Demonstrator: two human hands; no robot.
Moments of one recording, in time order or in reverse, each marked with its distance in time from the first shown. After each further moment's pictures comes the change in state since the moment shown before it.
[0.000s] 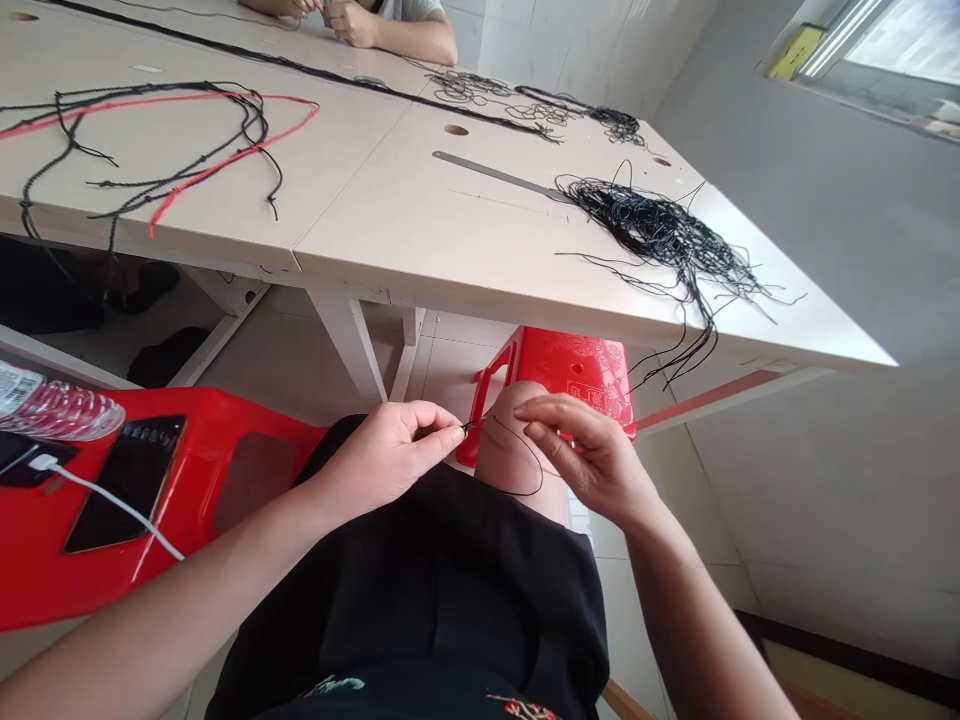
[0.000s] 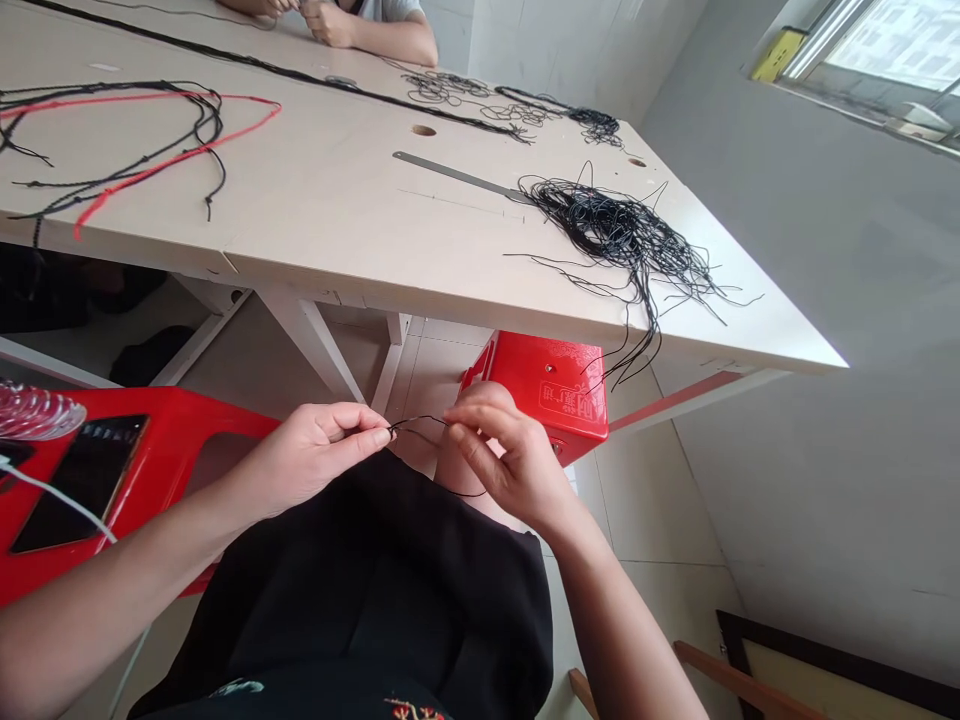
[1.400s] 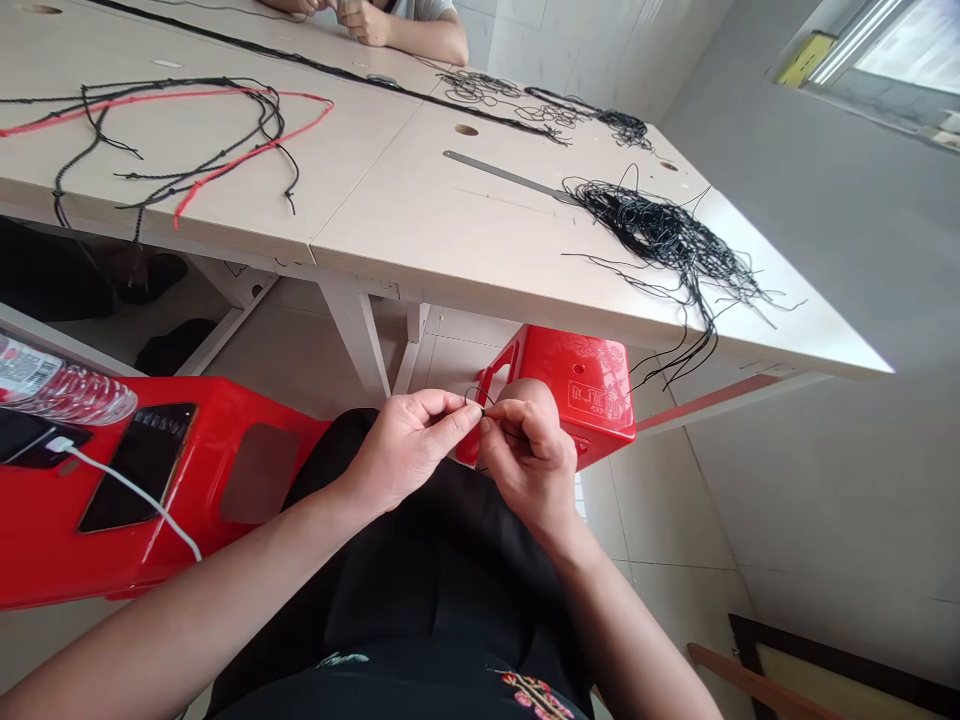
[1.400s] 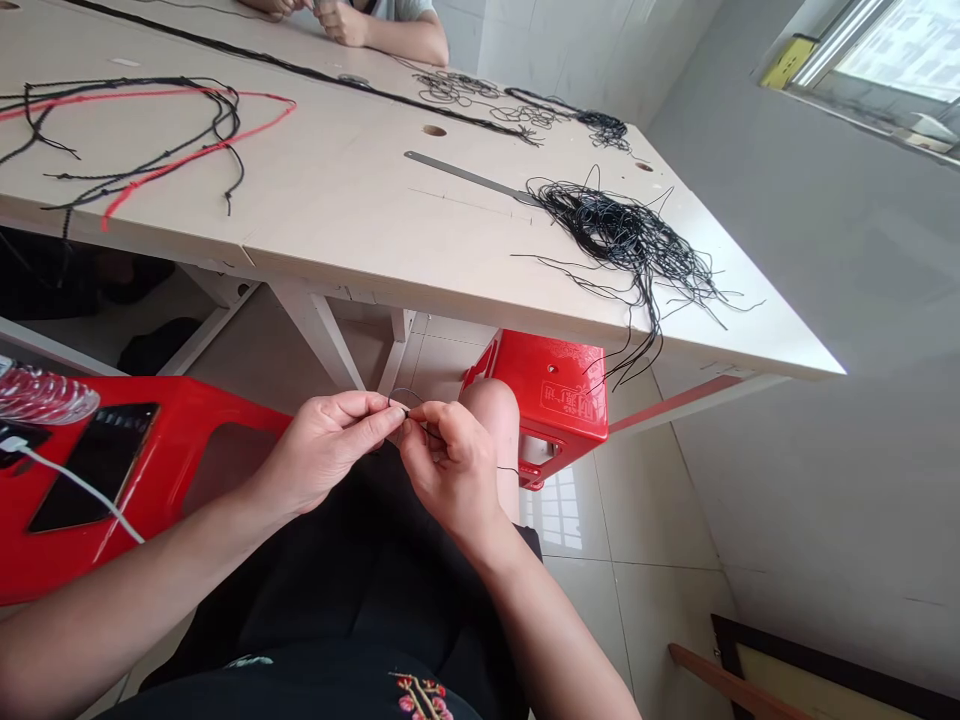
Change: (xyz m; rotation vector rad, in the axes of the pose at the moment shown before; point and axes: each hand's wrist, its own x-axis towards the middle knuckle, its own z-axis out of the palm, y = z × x) left_hand -0.002 0.004 0.020 -0.436 0.110 0.104; right_hand 0.005 -0.017 0.067 -0.049 0.457 0.029
